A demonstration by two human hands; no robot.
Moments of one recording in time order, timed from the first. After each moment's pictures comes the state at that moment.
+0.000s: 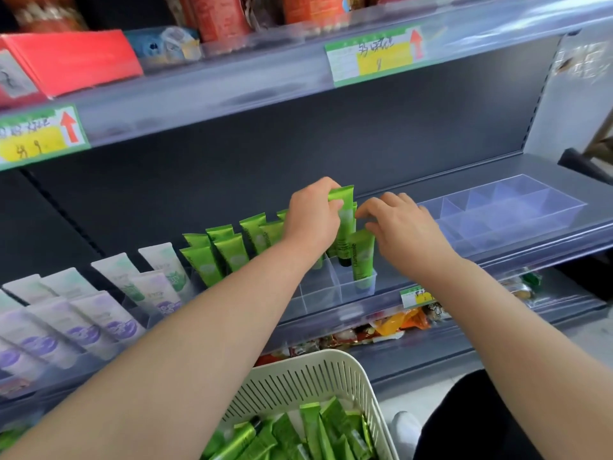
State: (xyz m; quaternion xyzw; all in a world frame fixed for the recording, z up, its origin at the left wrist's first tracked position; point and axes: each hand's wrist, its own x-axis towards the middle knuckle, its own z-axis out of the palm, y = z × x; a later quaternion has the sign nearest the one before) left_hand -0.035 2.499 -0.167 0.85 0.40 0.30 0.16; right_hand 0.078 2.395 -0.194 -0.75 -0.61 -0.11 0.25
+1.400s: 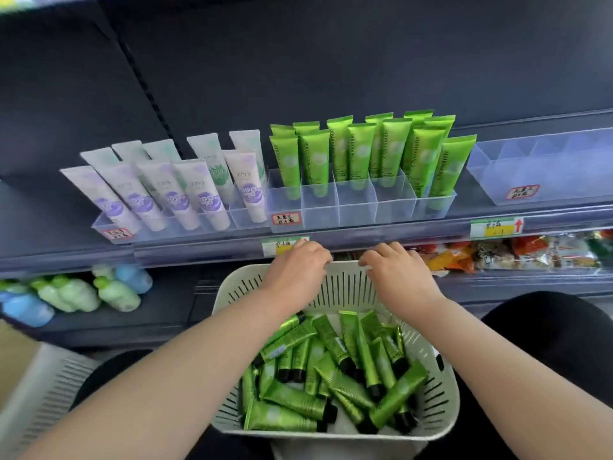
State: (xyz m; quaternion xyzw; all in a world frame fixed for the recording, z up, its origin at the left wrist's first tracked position) left_hand -0.243 2.432 -0.307 0.92 0.39 0.05 0.05; right_hand -0.066 2.355 -0.326 -0.71 -0.70 -0.02 0.09
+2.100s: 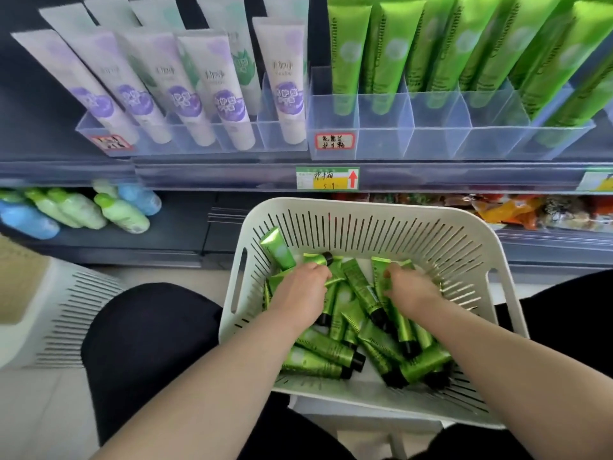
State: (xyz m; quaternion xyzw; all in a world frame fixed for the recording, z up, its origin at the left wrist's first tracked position) left_hand -0.311 2.395 -0.439 0.84 0.50 0.00 0.22; right_hand -0.106 2.364 -0.468 -0.77 -0.57 0.27 -0.09
